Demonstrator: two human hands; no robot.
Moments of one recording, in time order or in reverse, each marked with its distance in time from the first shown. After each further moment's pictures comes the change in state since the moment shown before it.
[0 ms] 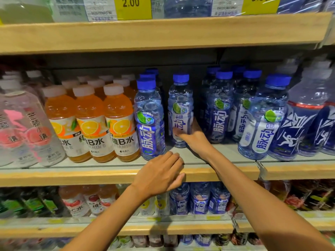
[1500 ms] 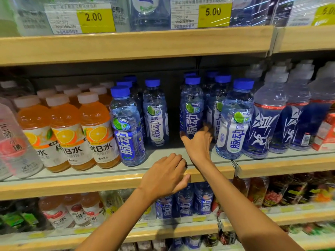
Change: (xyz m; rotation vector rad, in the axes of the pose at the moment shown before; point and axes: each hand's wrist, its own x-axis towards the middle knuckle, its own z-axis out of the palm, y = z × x) left_hand 0.049 0.041 0.012 -0.042 -0.003 -0.021; right_hand -0.020 0.004 -0.042 -0.535 0.541 0.089
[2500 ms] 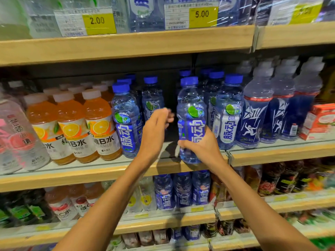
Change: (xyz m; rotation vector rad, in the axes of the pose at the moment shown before) left_hand 0.049 -0.004 -0.077 -1.181 0.374 -0.848; right_hand -0.039 0.000 -0.066 0.383 -0.323 0.026
